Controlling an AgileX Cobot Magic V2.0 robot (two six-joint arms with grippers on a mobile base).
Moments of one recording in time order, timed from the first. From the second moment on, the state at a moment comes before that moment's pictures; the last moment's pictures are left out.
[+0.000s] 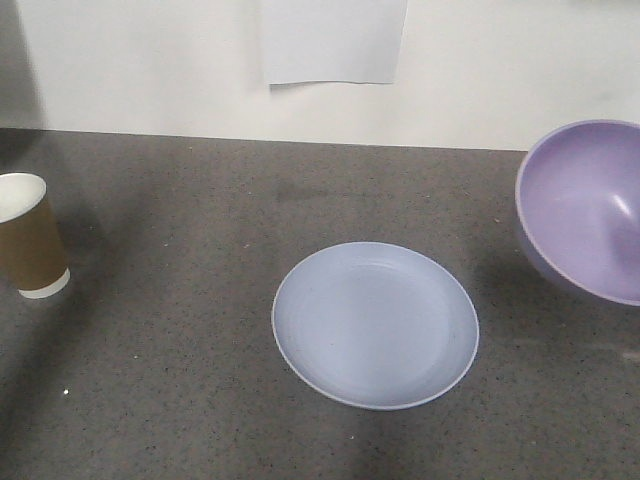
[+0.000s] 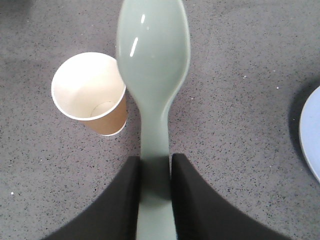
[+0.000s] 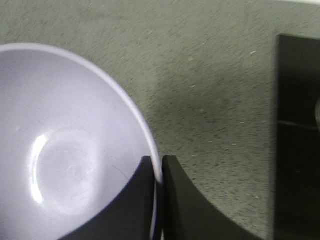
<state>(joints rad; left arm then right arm) -0.15 1.22 -1.52 0.06 1.27 -0.17 -0.11 1.02 -1.23 0.27 1.12 -0.23</state>
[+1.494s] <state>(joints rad) -0.15 1.22 -1.52 0.06 1.27 -0.17 0.30 1.72 -1.23 0.24 0.78 -0.13</state>
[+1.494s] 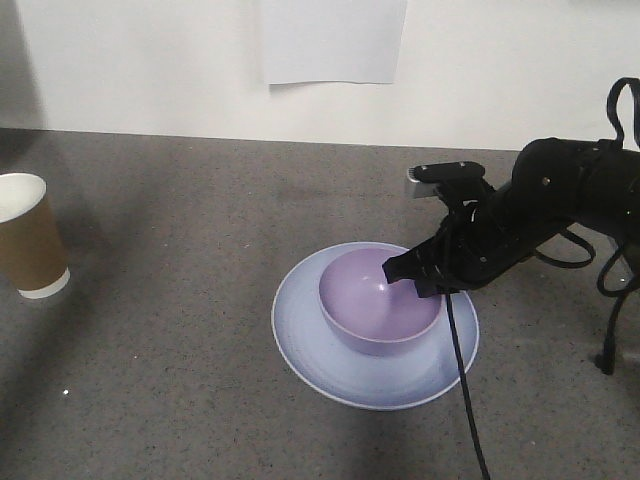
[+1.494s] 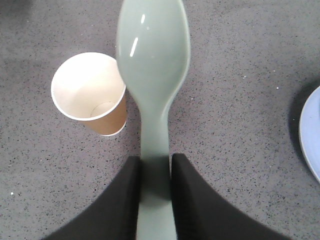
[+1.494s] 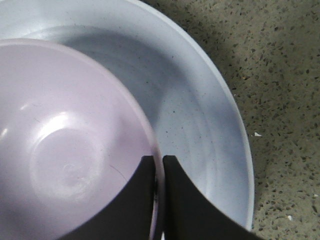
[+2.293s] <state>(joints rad) -0.15 1.22 -1.52 0.06 1.27 -0.17 0.30 1.66 -1.23 0.19 0.78 -0.09</state>
